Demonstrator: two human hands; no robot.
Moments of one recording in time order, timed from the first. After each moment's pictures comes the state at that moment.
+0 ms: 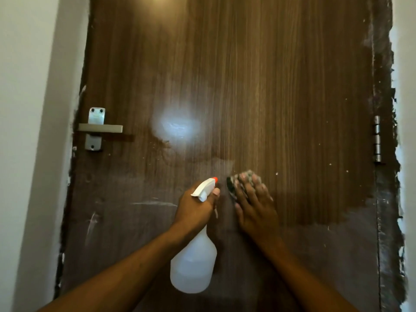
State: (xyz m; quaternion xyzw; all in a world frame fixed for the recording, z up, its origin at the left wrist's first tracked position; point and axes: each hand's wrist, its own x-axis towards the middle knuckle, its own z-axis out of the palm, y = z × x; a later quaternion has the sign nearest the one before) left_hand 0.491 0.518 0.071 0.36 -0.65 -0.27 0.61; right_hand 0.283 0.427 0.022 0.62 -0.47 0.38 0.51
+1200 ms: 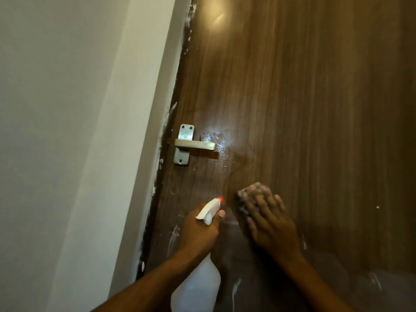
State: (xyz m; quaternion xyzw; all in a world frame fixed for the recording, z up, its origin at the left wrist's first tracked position) left_hand 0.663 0.492 0.052 0.43 -0.58 -0.22 0.66; right_hand 0.457 0.398 0.044 0.66 -0.39 0.36 0.53
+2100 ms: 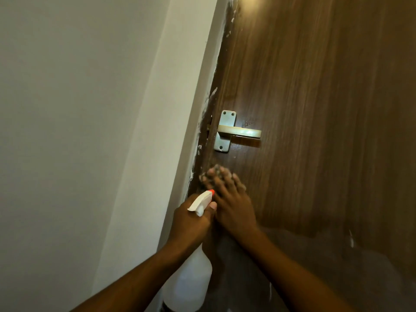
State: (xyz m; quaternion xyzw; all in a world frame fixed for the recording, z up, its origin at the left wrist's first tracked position) left_hand 0.760 0.498 0.024 0.46 -0.56 -0.16 0.67; right_hand 0.636 0.359 0.037 0.73 -0.32 0.30 0.52
